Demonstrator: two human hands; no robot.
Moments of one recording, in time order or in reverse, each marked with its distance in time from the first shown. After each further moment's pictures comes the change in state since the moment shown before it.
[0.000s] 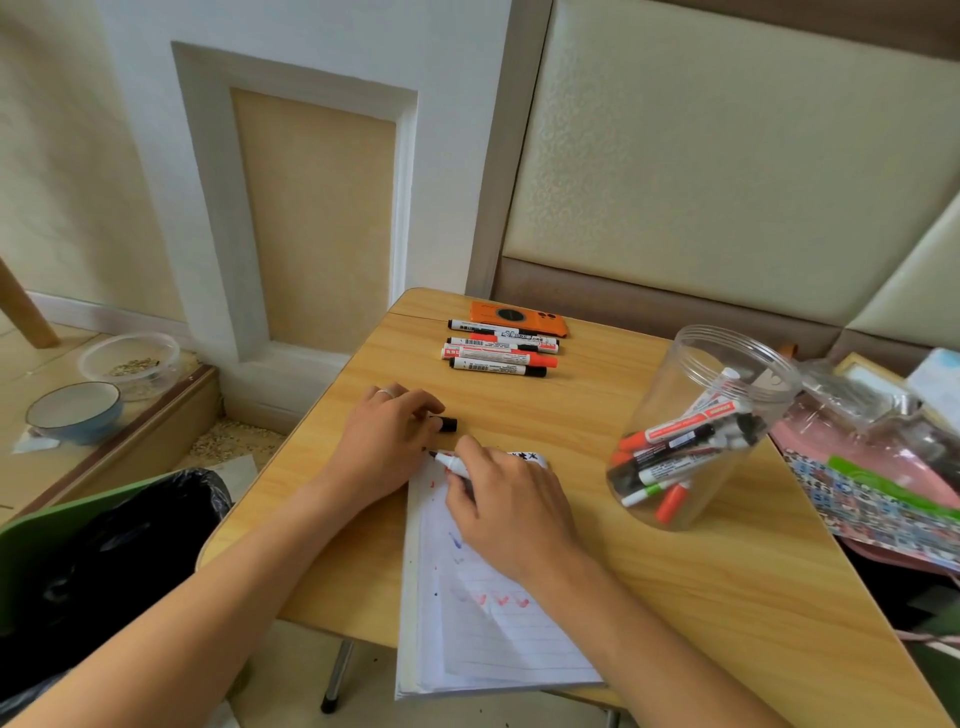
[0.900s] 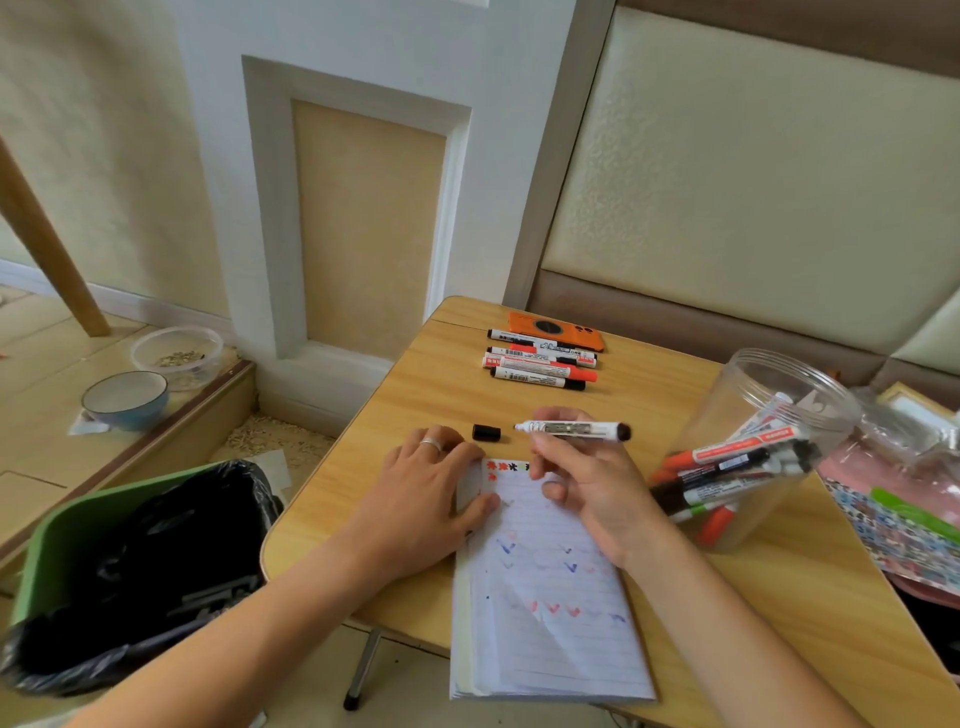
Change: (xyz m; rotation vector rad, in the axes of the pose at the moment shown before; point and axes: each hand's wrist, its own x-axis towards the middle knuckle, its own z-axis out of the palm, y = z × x) left_hand -0.059 0.002 -0.012 0.188 -0.144 0.127; right_hand 0.022 0.017 -0.036 1.464 -0.071 0.653
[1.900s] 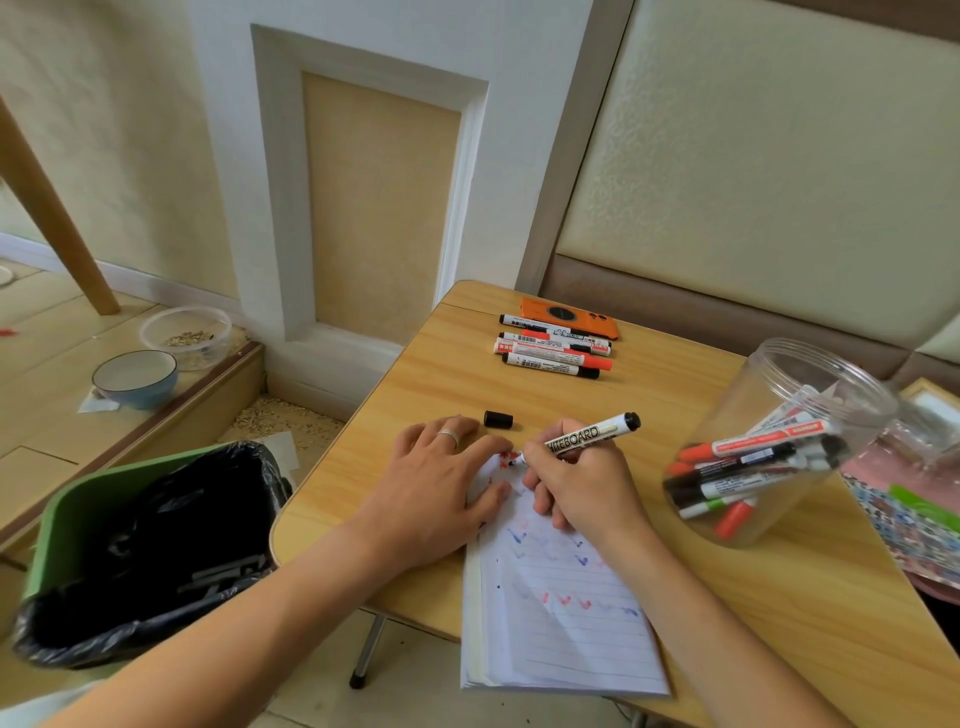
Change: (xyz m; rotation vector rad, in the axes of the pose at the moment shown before) left_hand -0.001 0.001 0.002 0.069 -0.046 0.023; right_hand -0.001 0.019 0.016 -0.505 0.136 -0.089
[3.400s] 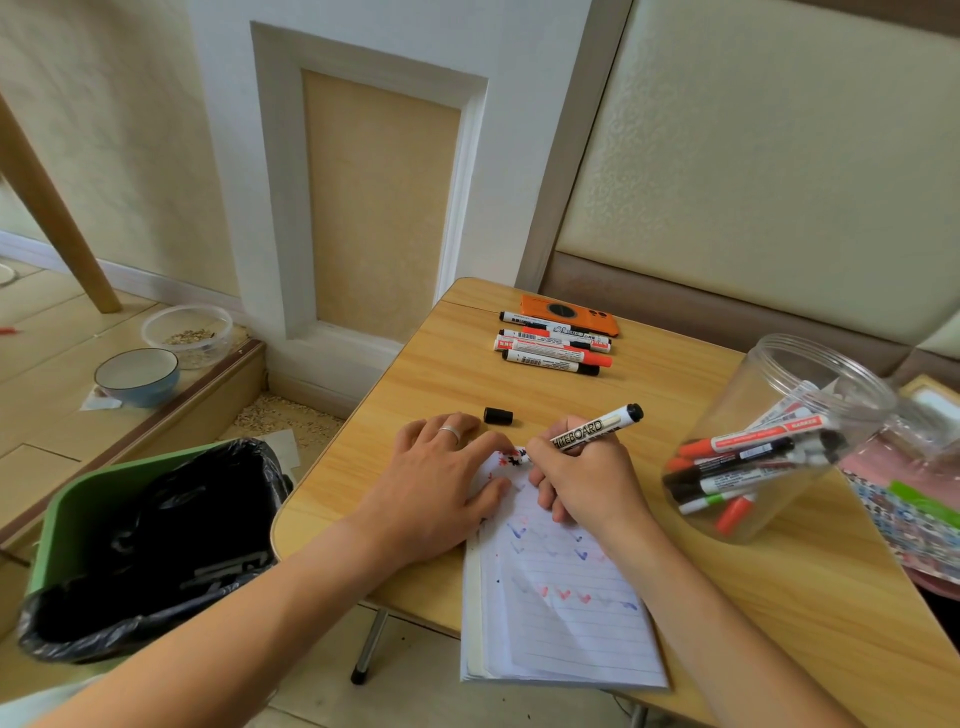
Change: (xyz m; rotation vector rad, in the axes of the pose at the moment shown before) left_hand 0.000 0.003 -0.003 0.011 -0.025 0.001; right_hand 0.002 0.000 -0.001 -0.024 0.038 0.046
